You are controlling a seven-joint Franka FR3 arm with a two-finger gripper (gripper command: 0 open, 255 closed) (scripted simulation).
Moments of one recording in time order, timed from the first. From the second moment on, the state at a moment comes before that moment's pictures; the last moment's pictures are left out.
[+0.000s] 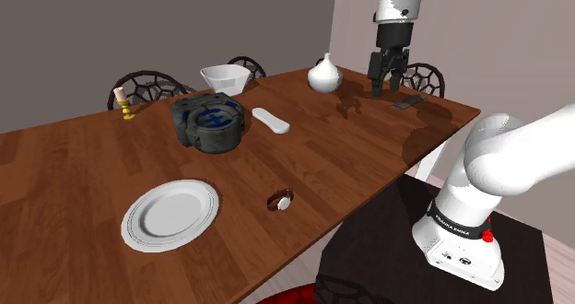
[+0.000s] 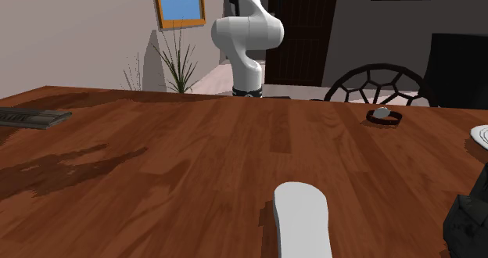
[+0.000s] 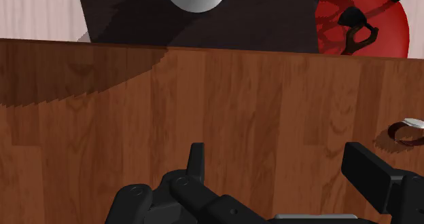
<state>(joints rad) 0.01 -0.82 -0.06 -2.45 0.05 1.48 0.14</state>
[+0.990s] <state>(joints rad) 0.02 -0.35 -0.02 -2.31 0.05 1.86 0.18</state>
